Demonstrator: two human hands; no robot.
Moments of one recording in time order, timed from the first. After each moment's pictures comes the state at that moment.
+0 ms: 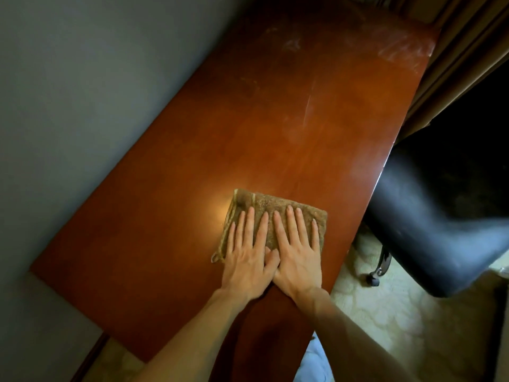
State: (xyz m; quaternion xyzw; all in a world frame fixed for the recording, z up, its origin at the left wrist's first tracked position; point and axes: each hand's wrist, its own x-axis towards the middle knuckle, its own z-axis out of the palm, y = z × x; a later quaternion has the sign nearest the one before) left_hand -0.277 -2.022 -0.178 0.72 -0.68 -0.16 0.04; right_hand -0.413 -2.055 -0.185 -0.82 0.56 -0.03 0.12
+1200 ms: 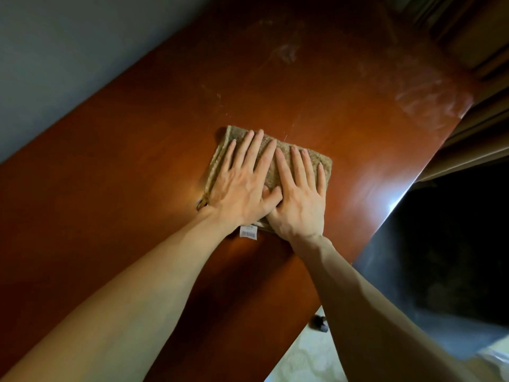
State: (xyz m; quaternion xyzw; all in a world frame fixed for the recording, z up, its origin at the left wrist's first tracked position) left_hand -0.317 -2.354 -0.182 0.72 -0.69 -0.06 0.06; right_hand -0.463 -2.385 -0.201 -0.85 0.51 -0.12 0.10
